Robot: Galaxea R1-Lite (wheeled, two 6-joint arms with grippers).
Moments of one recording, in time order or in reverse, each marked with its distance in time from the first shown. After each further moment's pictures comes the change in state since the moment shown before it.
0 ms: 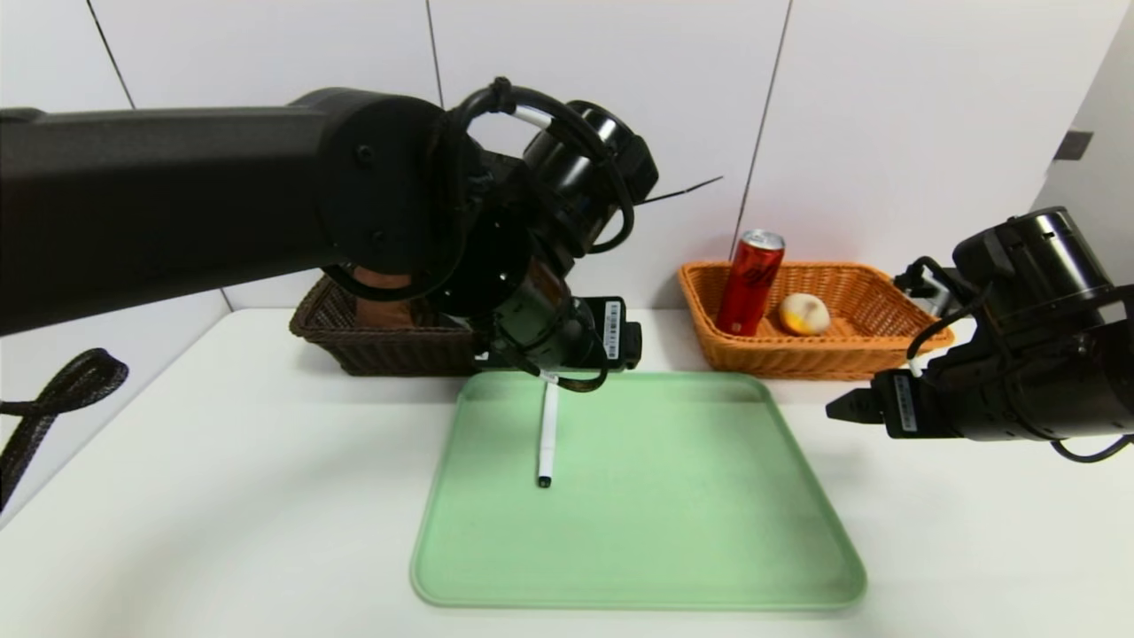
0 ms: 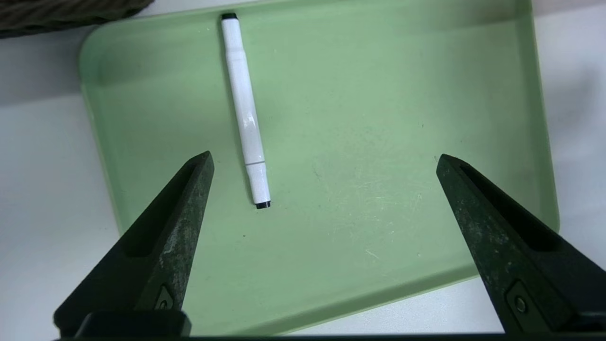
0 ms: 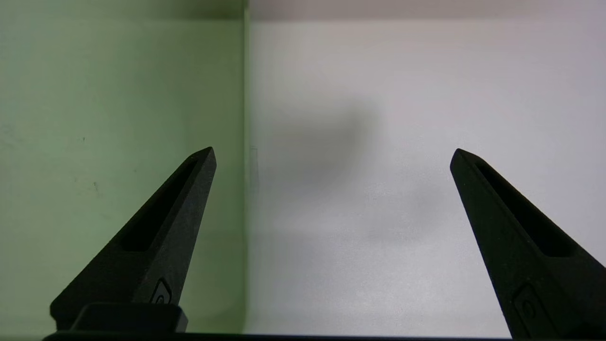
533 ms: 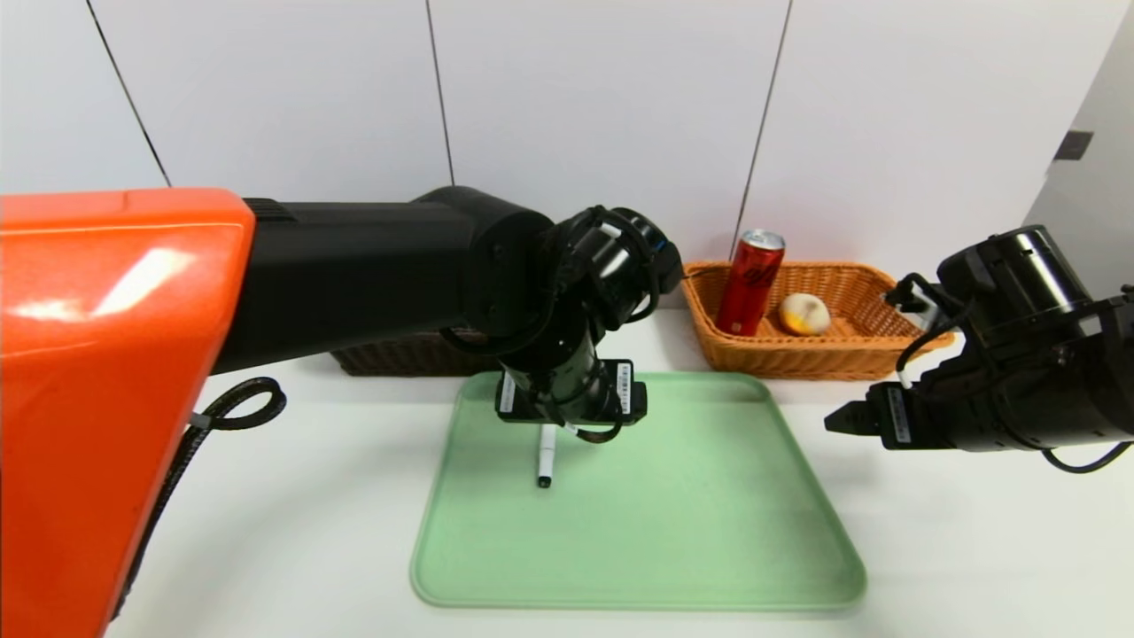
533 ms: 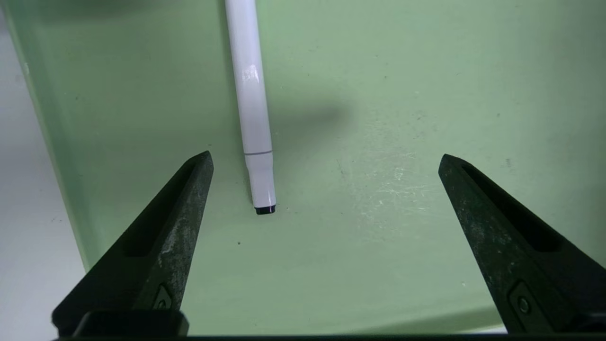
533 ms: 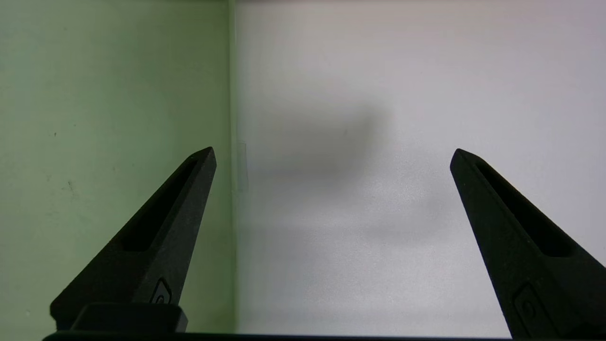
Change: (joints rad) left arm -0.001 0.138 -0.002 0.039 -0.001 -0.073; right arm -0.011 0.030 0.022 -0.019 0.002 -0.005
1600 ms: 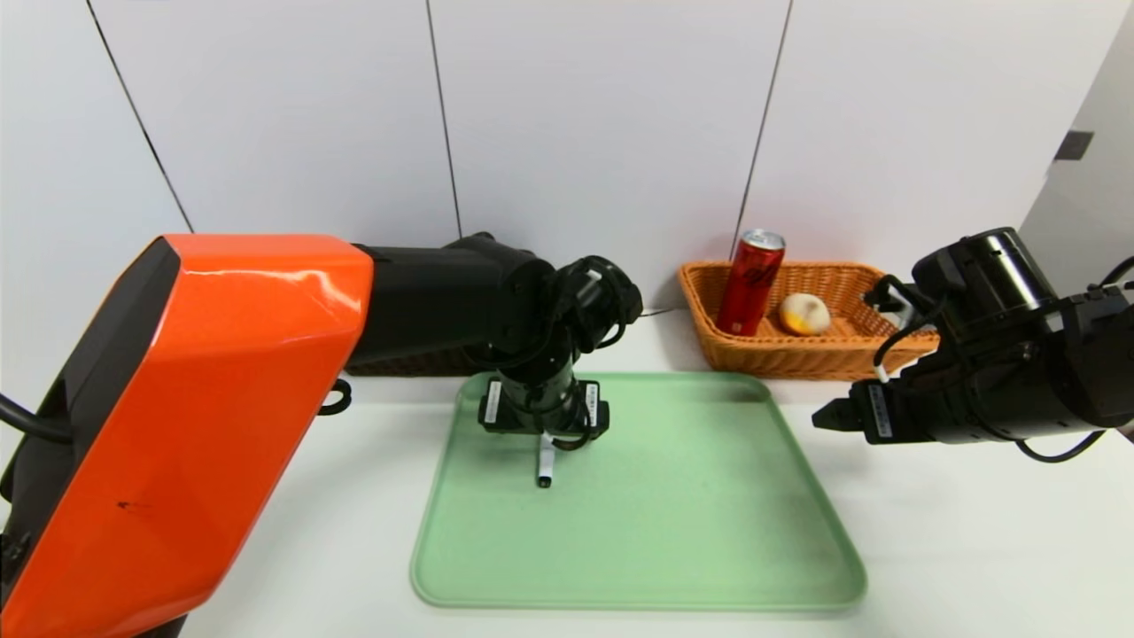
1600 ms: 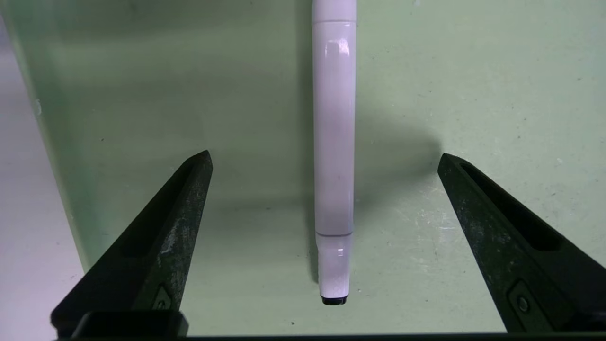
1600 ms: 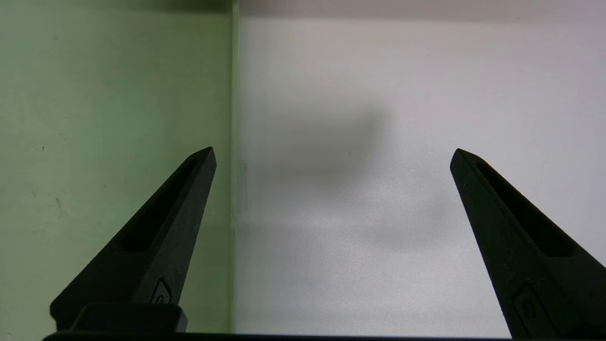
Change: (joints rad) left arm 0.091 0.116 -0.001 -0.007 0.006 0.032; right arm 0.000 0.049 -0.023 -0.023 -0.004 -0.034
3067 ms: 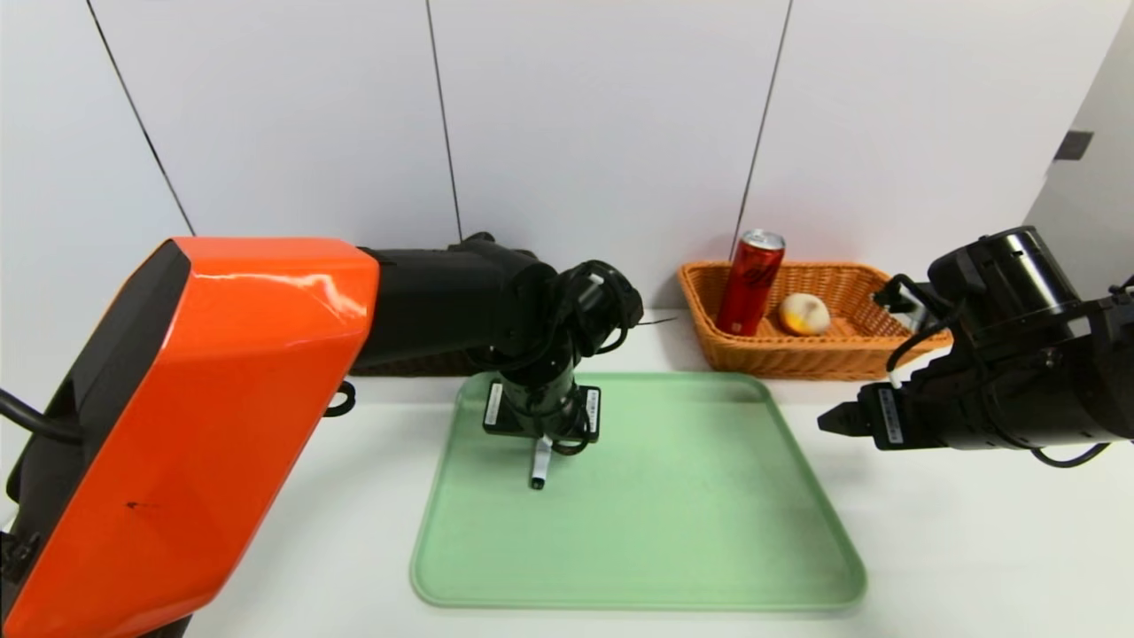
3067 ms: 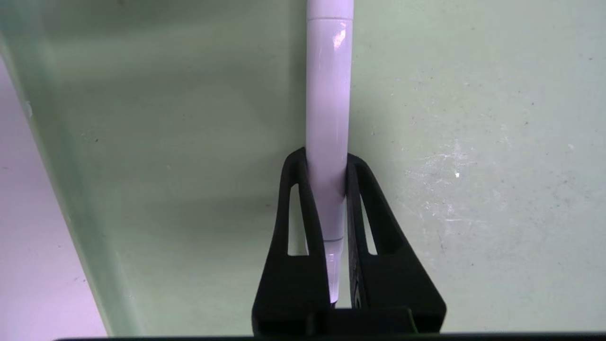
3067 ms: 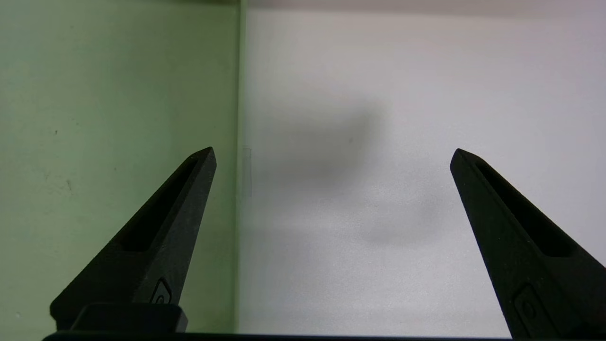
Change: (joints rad) left arm -0.002 0.000 0.001 0.011 -0.012 0.034; right arm 0.019 -0.047 0.026 0.001 -0.010 0.001
